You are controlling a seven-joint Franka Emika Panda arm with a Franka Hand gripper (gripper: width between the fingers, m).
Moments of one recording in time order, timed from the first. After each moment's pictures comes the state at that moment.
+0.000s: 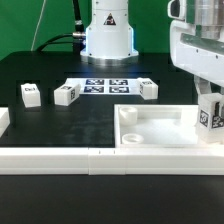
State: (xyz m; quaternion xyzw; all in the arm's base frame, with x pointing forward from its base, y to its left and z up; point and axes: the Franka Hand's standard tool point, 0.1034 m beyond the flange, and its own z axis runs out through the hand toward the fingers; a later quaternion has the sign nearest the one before) arm 0.634 0.122 0.074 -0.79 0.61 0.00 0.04
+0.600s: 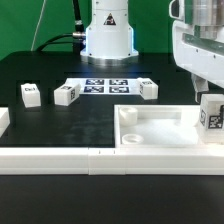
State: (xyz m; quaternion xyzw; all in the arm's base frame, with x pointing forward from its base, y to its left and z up) arm 0.635 0.123 0.075 -0.79 0.61 0.01 0.05
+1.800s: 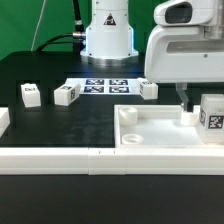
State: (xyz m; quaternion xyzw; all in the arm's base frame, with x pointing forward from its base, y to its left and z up) arm 0.634 0.125 0.073 -1.00 0.05 -0.02 0.03
